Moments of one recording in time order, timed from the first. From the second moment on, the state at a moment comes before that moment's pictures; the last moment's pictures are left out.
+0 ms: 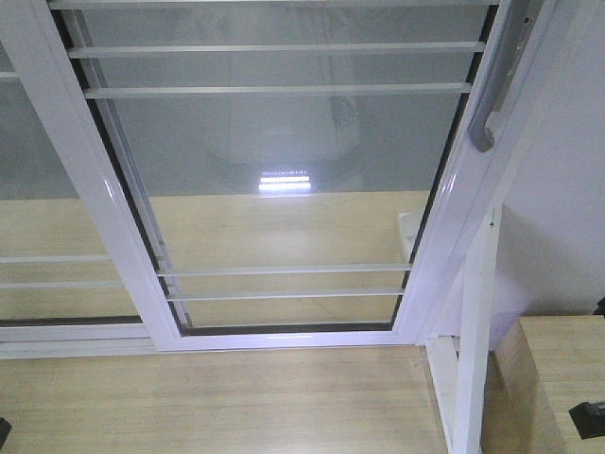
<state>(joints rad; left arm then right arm) -0.14 -0.01 0.03 0.04 0.10 0.06 0.15 -0.01 0.03 0.06 0.01 -0.05</state>
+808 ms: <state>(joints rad) -0.14 -0.01 0.03 0.04 0.09 0.06 0.15 -0.01 0.03 0.06 0.01 -0.05</state>
